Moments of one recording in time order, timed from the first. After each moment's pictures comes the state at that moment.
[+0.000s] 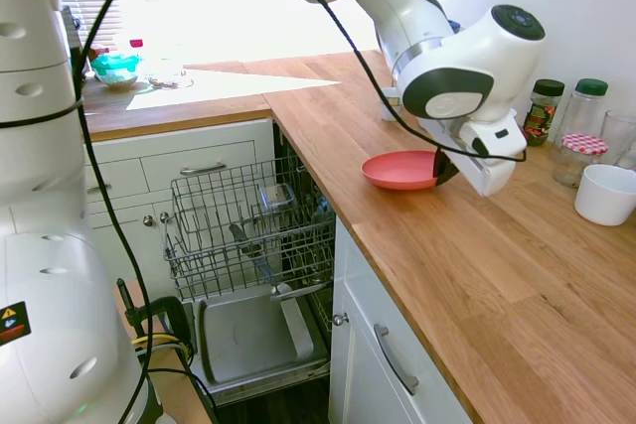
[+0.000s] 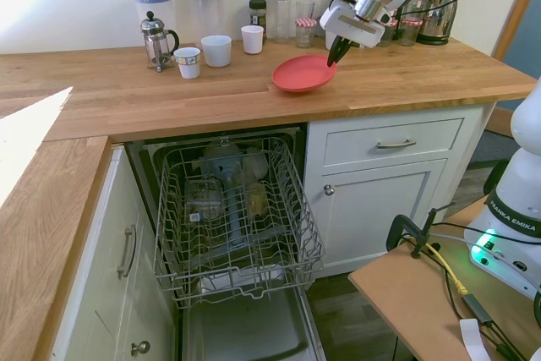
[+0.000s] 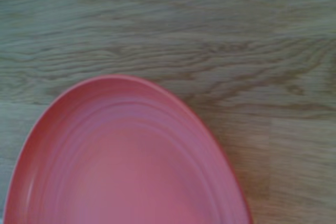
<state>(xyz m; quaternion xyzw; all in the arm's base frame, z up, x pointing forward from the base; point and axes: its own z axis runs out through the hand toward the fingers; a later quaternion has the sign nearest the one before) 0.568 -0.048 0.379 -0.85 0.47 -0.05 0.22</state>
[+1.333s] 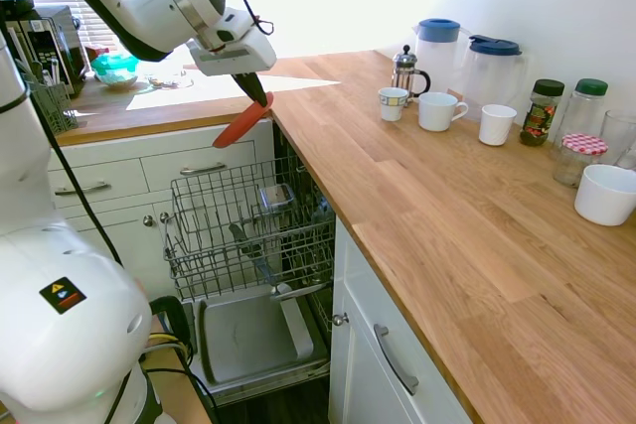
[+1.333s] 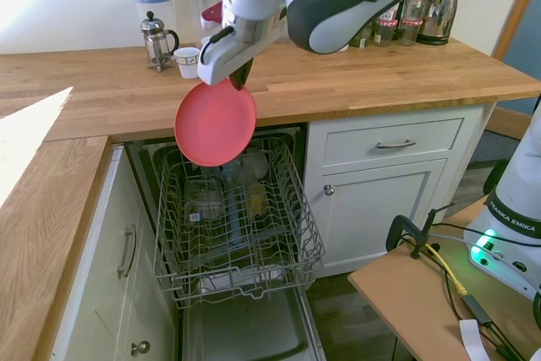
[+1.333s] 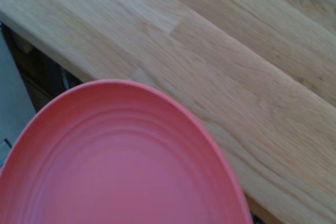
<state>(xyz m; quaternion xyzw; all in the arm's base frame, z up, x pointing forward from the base) 0.377 0.415 0.434 -0.93 0.19 -0.30 0.02</state>
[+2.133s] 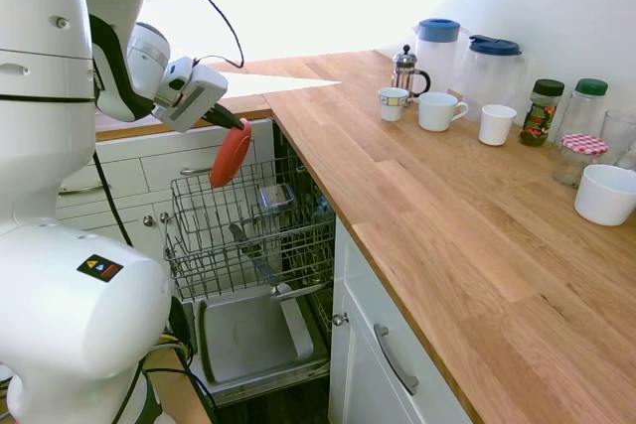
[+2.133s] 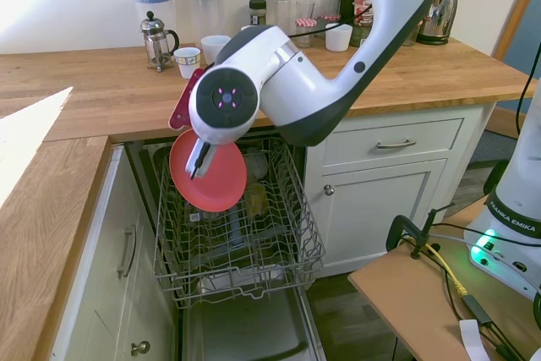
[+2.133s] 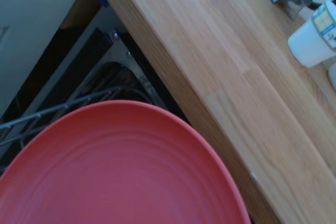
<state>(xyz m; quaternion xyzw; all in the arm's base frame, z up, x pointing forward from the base) 0.312 0.499 0.307 -0.88 0.02 -0.46 -0.10</state>
